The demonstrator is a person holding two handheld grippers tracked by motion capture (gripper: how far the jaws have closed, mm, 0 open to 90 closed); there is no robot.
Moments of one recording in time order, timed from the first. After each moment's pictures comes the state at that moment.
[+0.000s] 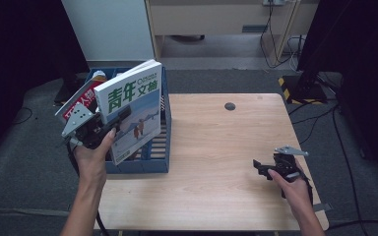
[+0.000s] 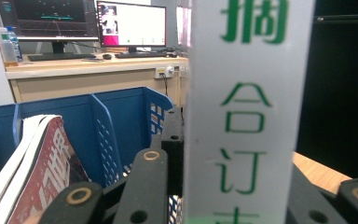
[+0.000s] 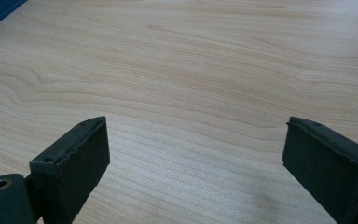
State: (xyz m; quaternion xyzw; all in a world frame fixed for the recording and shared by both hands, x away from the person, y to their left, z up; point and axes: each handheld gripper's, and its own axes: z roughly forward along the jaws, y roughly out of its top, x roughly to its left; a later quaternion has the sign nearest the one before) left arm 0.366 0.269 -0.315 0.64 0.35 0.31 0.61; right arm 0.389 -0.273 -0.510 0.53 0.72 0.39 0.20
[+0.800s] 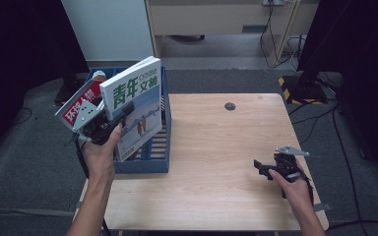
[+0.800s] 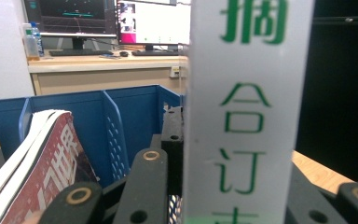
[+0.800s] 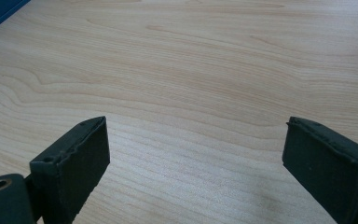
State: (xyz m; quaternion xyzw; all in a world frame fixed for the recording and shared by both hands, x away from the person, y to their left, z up) left arm 0.378 0.256 -0.320 0.62 0.38 0.32 0.60; right arm 0.388 -0.275 -0.510 0.53 0.72 0.40 0.19
